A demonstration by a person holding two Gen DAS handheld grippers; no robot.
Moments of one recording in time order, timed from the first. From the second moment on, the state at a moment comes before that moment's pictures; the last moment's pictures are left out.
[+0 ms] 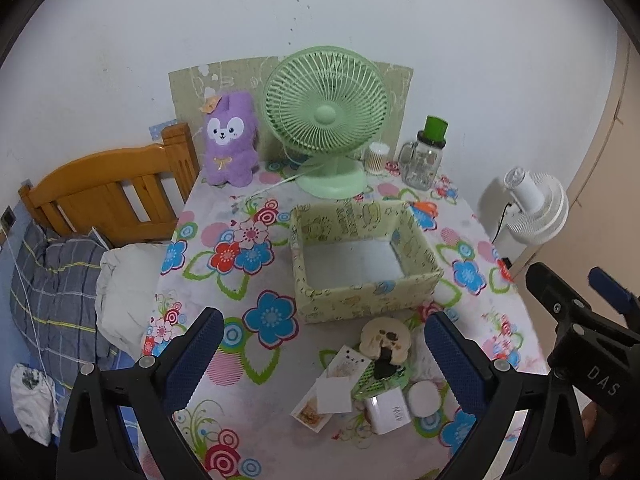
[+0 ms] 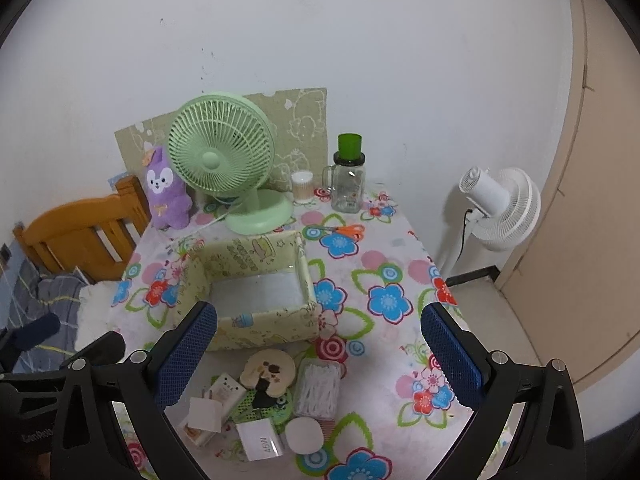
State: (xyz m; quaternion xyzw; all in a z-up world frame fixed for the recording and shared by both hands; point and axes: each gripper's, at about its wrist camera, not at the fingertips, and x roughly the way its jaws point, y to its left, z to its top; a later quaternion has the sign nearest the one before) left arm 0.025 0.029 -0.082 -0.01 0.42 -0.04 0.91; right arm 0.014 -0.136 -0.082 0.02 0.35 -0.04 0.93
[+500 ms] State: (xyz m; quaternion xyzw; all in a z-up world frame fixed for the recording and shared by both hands) left arm 0.033 0.029 -0.152 0.03 0.46 -0.08 0.88; right arm 0.012 -0.136 -0.151 0.04 0.37 -0.05 0.93
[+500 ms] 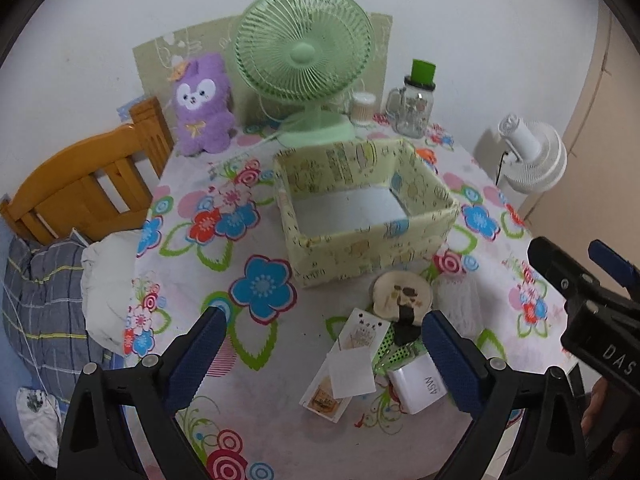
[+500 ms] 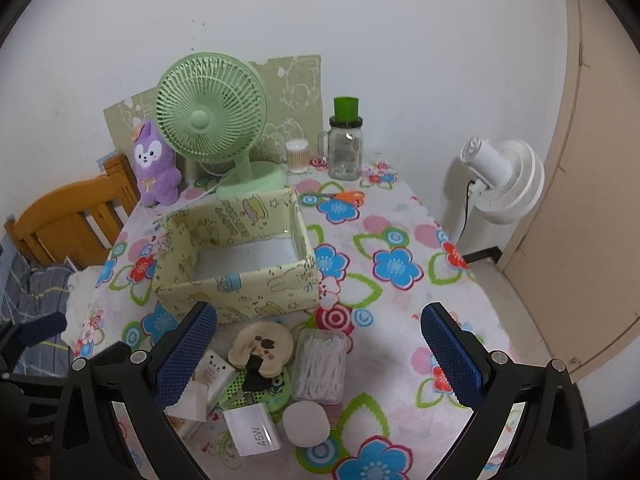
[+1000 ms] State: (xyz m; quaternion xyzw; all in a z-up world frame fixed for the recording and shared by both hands) left arm 0.037 0.023 -0.209 0.04 0.50 -0.08 0.86; right arm 0.008 -0.129 -0.199 0.02 0.40 -0.05 0.92
